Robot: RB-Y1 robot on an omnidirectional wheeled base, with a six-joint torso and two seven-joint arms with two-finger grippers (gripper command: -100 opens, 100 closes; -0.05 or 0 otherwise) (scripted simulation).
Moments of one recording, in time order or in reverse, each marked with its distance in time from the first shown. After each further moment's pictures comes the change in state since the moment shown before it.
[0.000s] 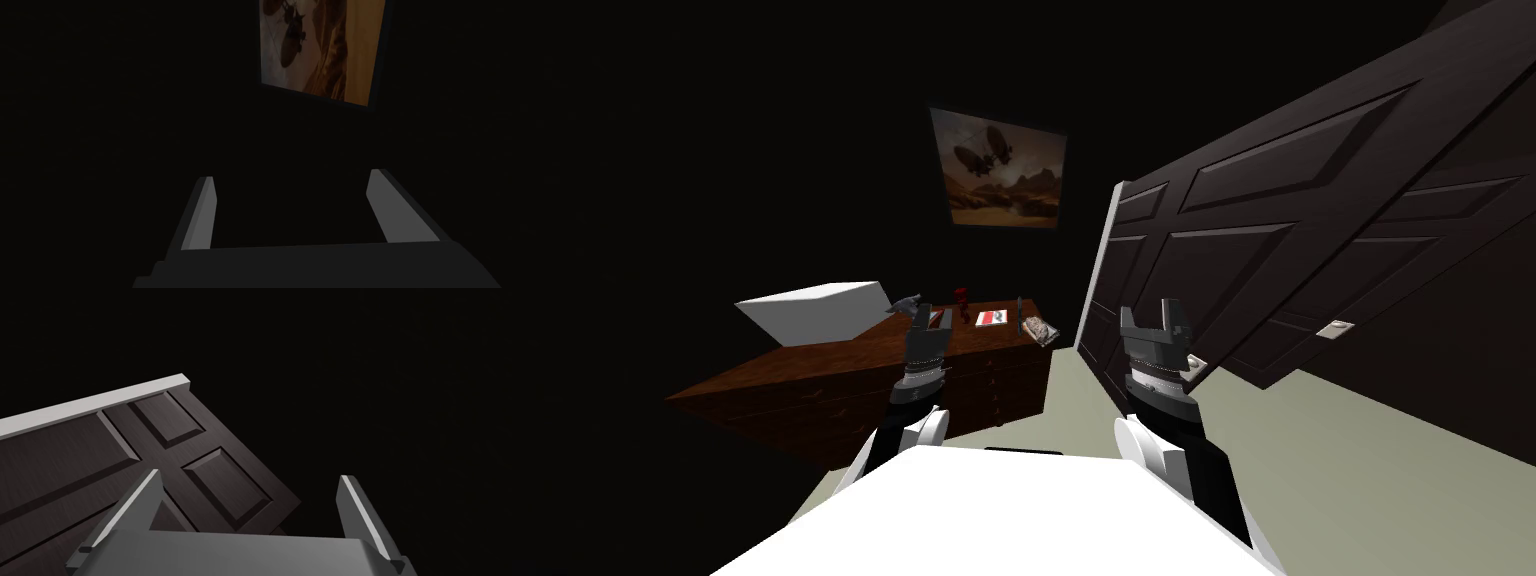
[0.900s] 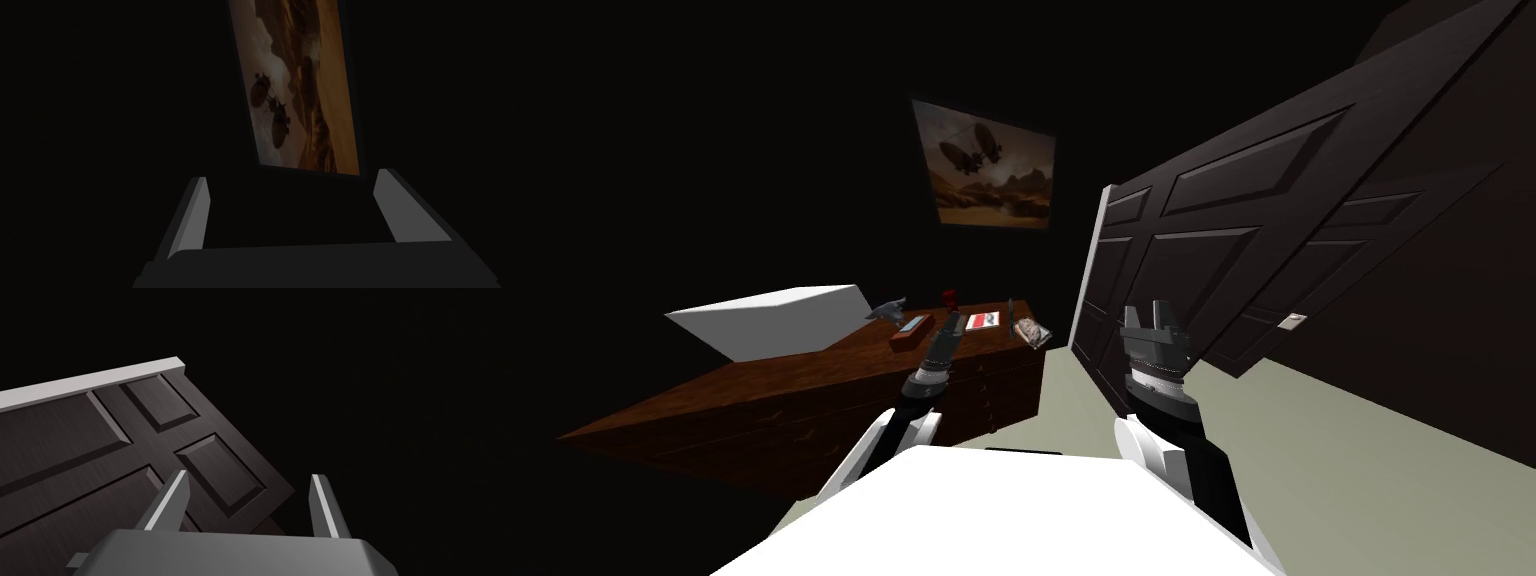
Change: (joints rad) left arm -0.051 0.204 0.008 0.105 -0.106 0.023 -0.059; right arm 0.000 0.000 0.000 0.000 0.000 0.000 0.000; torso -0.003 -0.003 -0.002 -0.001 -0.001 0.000
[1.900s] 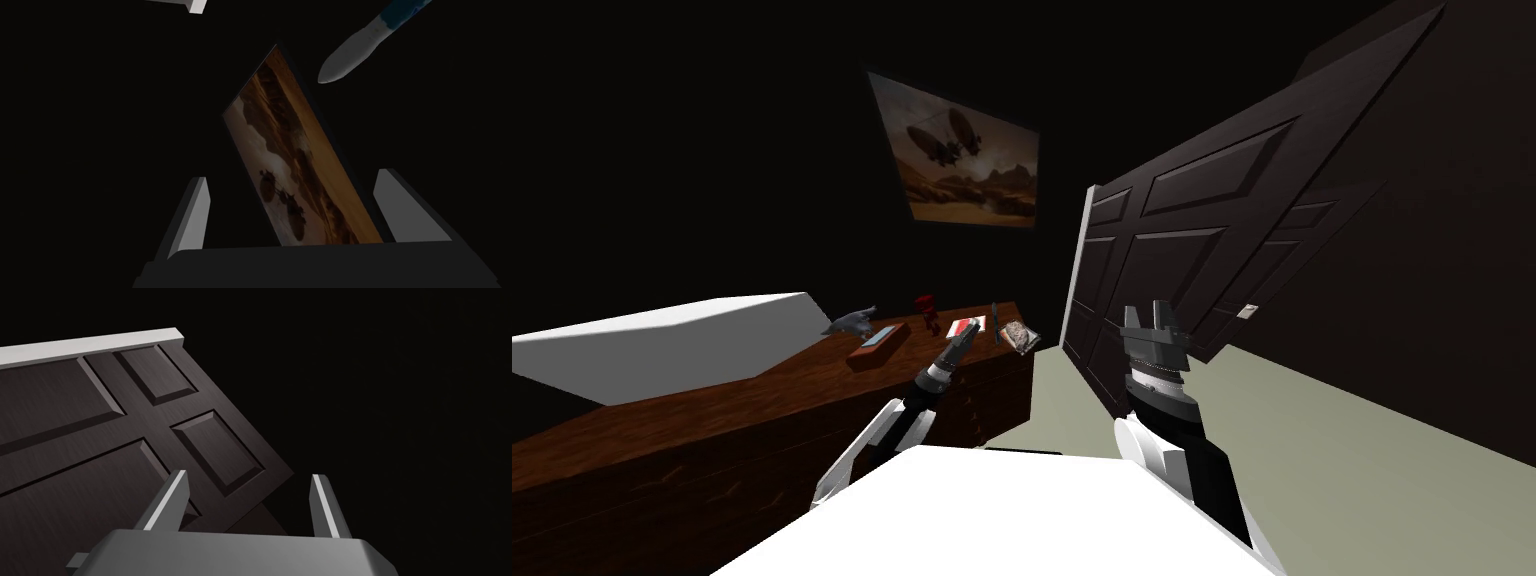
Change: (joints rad) left arm -0.076 0.152 0.013 0.173 -0.185 0.043 -0.104; right arm 0.000 0.000 0.000 0.000 0.000 0.000 0.000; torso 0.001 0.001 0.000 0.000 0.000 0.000
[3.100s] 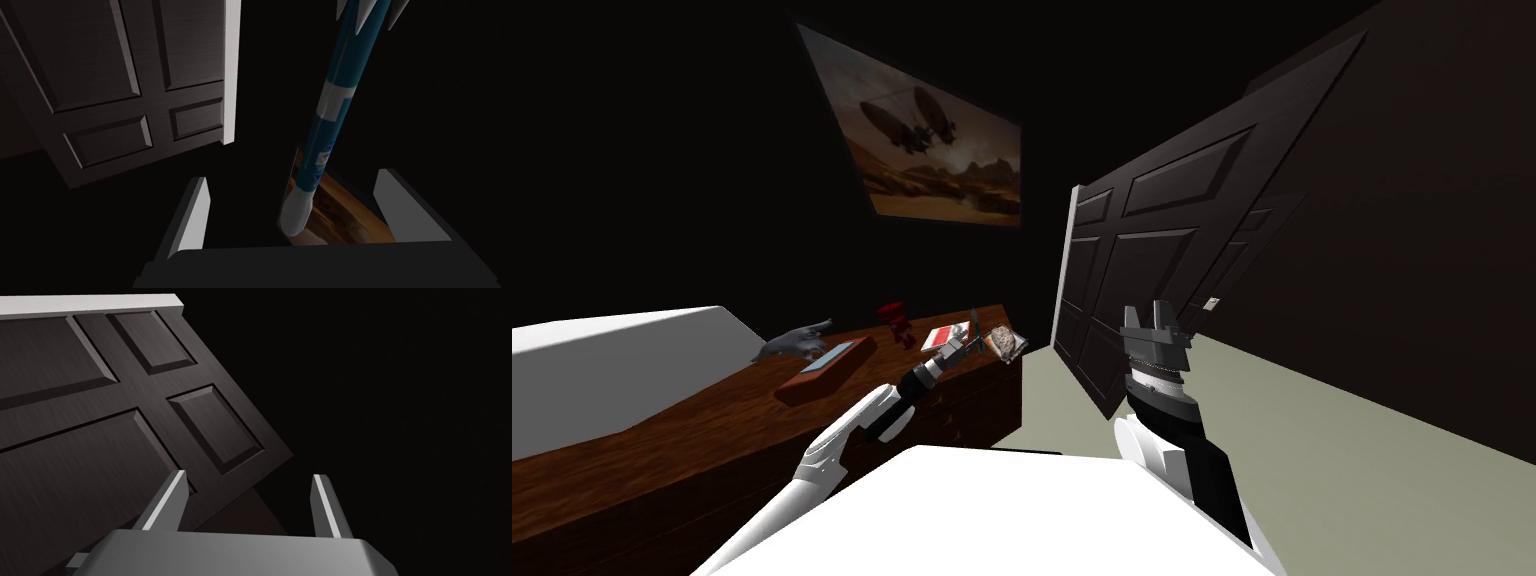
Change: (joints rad) left arm -0.083 0.263 0.014 0.183 -0.198 0.051 -0.109; right arm 0.000 0.000 0.000 0.000 0.000 0.000 0.000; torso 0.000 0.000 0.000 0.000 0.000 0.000
